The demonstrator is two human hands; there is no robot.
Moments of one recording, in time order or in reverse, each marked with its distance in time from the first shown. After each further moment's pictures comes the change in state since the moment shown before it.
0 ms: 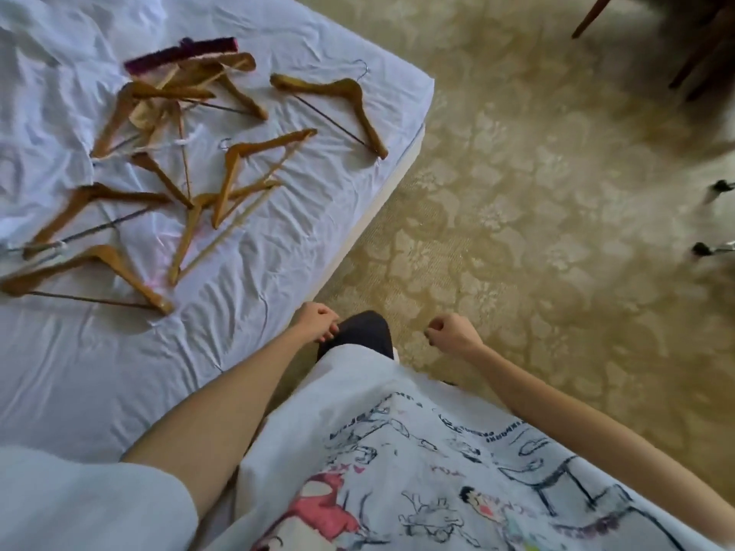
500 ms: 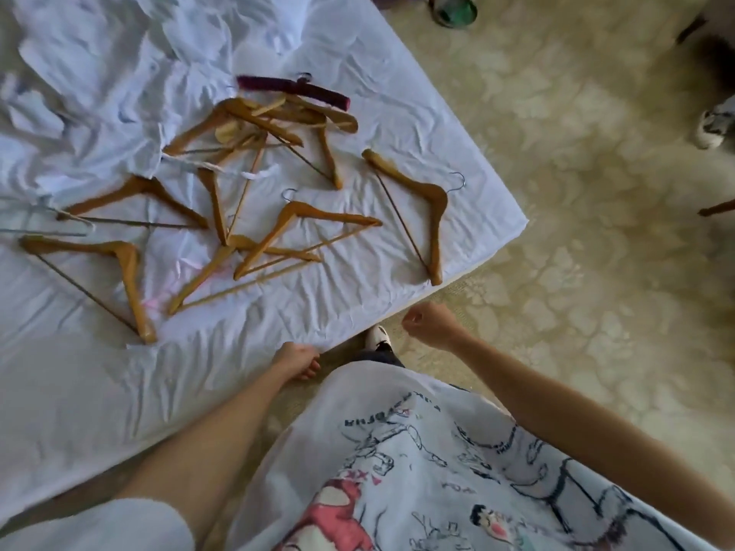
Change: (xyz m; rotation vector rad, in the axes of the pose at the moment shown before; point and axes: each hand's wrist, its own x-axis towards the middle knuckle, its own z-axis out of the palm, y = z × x) left_hand 0.170 0.096 -0.100 -0.486 0.171 -0.373; right_hand 0.265 -0.268 -0.195 -0.453 -0.197 -0.437
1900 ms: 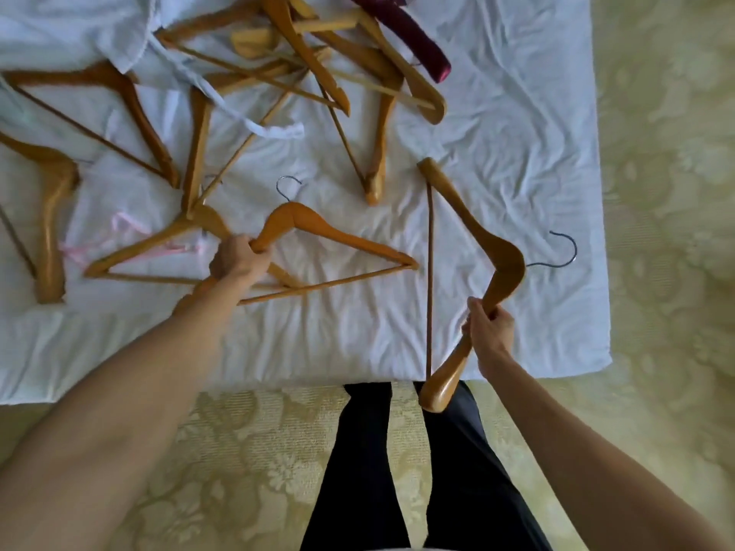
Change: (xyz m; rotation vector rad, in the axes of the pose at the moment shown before) left_hand 0.249 0.177 -0.091 0.029 0.597 -0.171; right_hand 0.330 0.061 -0.112 0.614 0.301 0.352
